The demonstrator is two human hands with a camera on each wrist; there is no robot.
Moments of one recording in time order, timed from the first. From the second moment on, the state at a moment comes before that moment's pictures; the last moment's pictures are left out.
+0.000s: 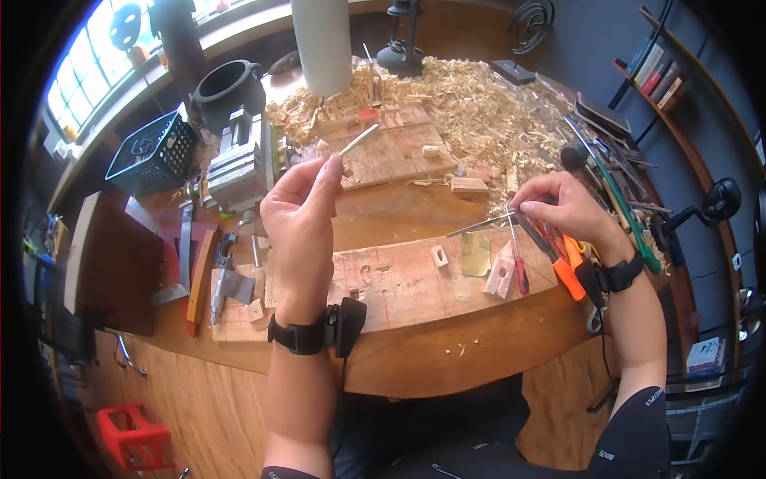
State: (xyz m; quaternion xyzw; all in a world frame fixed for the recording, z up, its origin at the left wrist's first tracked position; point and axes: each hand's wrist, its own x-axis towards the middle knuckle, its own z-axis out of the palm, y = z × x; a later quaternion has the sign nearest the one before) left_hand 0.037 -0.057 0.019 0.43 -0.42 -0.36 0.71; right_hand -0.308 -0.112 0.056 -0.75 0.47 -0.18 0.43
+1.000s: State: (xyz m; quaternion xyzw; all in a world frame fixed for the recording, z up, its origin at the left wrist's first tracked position) left_hand 0.026 -0.058 0.015 0.46 -0.50 -0.42 0.61; right_hand -0.260 -0.085 0.030 -0.76 0.50 -0.28 0.29
